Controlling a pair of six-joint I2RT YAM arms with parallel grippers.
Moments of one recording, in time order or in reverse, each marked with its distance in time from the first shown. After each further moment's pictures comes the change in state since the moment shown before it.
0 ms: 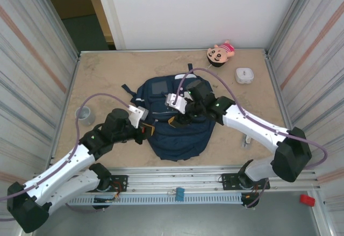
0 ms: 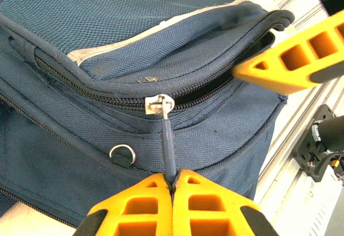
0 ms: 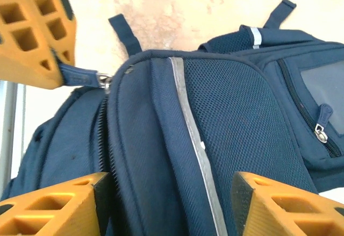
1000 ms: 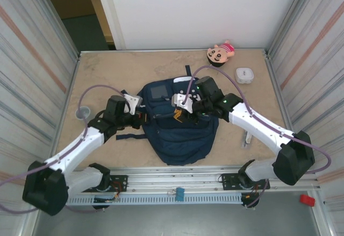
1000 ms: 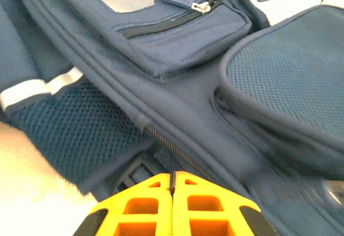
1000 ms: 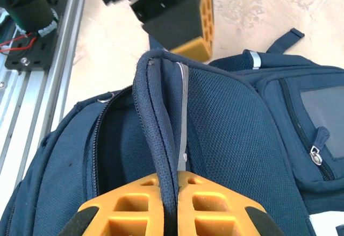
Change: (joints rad) left arm 0.277 0.312 0.034 0.140 0.021 0.139; right arm -0.100 -0.055 0.001 -0.089 -0.241 -0.160
